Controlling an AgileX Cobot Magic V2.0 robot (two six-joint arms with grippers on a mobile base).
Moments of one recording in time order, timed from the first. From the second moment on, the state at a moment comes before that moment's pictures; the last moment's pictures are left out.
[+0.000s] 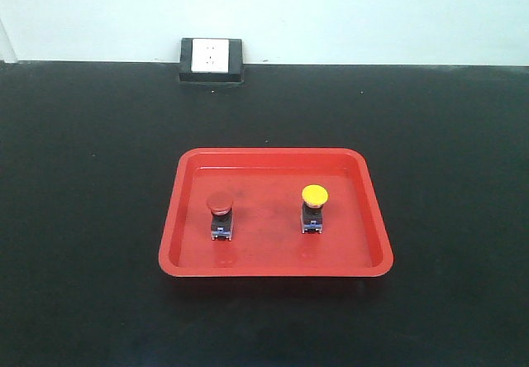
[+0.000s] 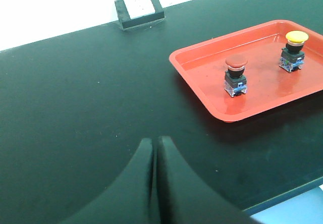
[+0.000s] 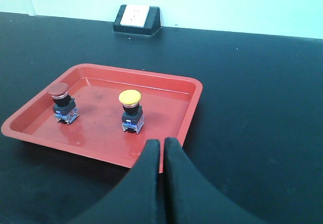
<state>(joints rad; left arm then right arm) -0.42 0.05 -0.51 0.21 0.89 0.00 0.47 0.21 -0.38 -0.30 0.54 0.33</state>
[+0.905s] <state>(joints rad) -0.42 0.05 -0.51 0.21 0.85 0.00 0.47 0.21 -0.38 -0.30 0.55 0.33</state>
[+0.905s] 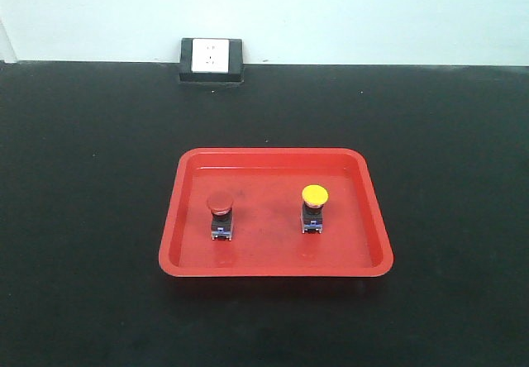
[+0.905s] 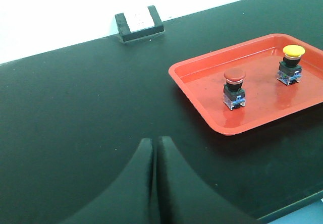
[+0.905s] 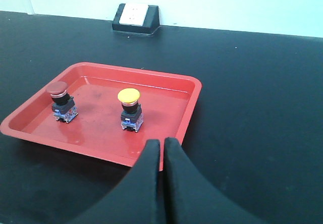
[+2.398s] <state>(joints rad) 0.04 -0.01 0.02 -0.07 0.24 0.00 0.47 0.21 -0.38 -0.30 0.55 0.33</state>
